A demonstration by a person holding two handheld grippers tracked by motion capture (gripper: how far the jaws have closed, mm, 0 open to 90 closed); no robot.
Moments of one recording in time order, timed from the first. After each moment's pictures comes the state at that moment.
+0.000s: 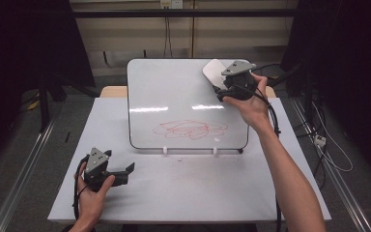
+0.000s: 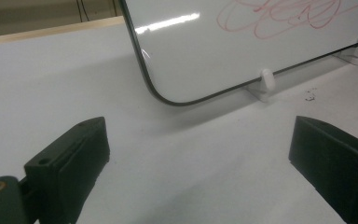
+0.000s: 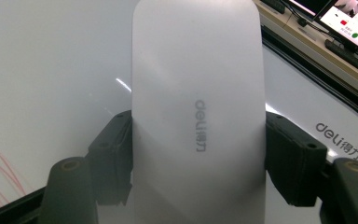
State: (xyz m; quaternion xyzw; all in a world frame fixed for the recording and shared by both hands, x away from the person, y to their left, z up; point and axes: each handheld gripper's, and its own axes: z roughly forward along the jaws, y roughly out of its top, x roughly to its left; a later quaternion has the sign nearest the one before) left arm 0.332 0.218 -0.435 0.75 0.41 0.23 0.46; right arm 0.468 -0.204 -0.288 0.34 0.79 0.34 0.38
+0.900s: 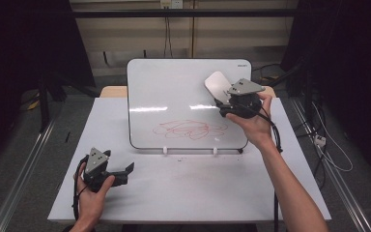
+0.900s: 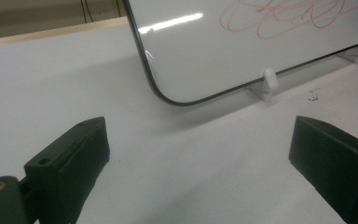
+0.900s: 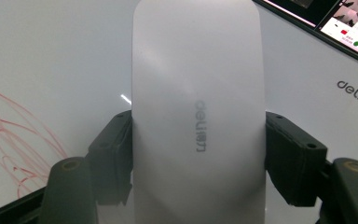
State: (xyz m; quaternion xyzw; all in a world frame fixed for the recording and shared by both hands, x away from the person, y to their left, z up) left arm 0.331 0.217 -0.434 0.75 0.41 0.24 0.46; right arm 0.427 -0.209 -0.314 0.34 0.77 0.38 0.38
